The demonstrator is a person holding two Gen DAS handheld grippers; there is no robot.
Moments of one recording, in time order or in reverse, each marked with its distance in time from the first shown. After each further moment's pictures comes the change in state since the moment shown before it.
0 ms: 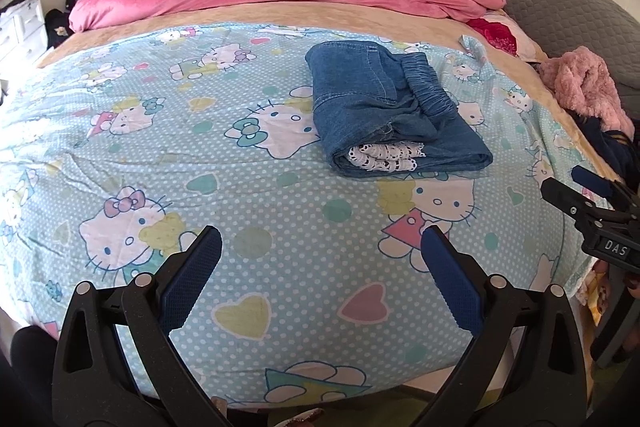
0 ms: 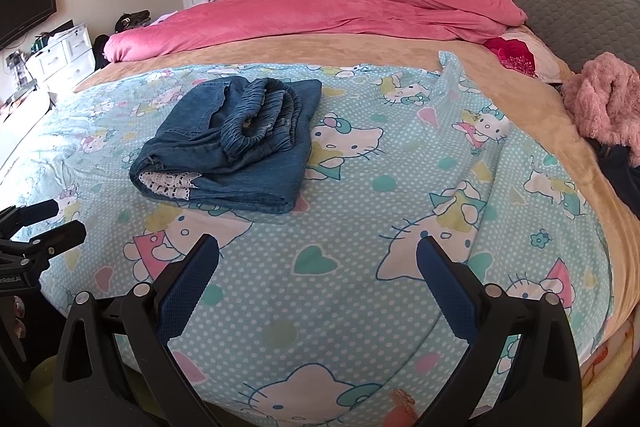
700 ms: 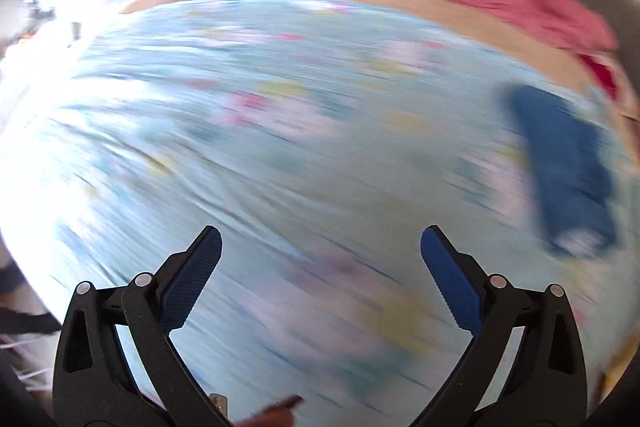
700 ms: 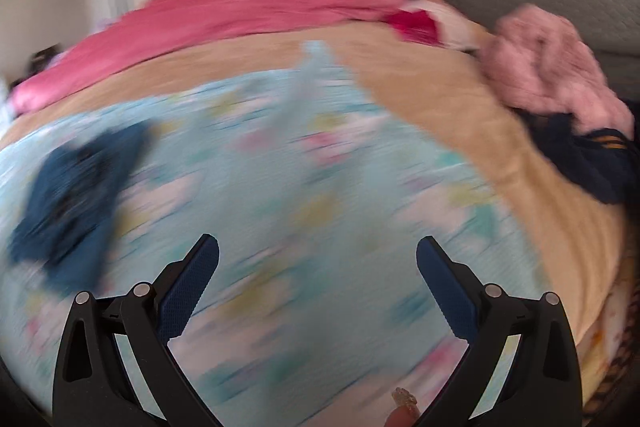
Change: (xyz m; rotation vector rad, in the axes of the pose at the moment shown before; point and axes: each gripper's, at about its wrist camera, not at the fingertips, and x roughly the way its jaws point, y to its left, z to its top) left arm 0.030 0.173 0.055 -0.209 0.106 0.359; right arm 0.046 -0.163 0.051 0.222 0.038 -0.314
